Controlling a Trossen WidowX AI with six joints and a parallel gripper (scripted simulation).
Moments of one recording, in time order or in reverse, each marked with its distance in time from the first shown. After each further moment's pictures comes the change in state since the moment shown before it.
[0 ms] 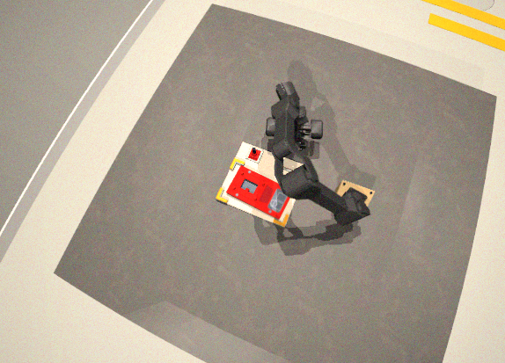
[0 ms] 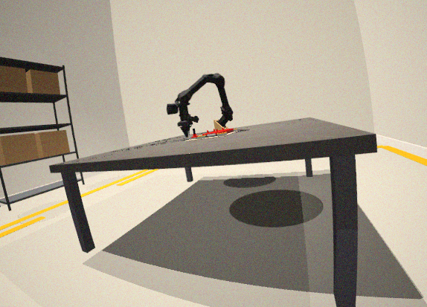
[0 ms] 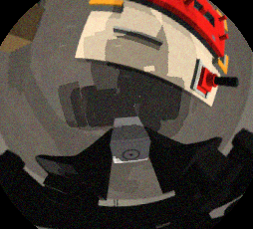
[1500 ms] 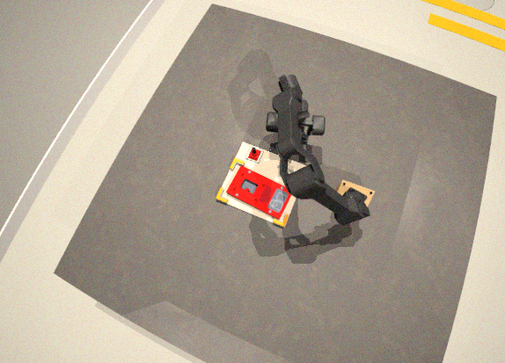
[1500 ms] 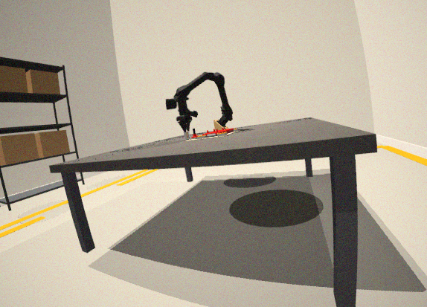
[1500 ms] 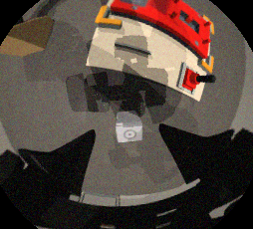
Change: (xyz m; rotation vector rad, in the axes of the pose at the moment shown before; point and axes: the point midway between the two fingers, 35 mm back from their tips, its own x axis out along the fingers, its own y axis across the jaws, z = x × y) arm -0.033 0.002 -0.001 0.021 -0.013 -0.002
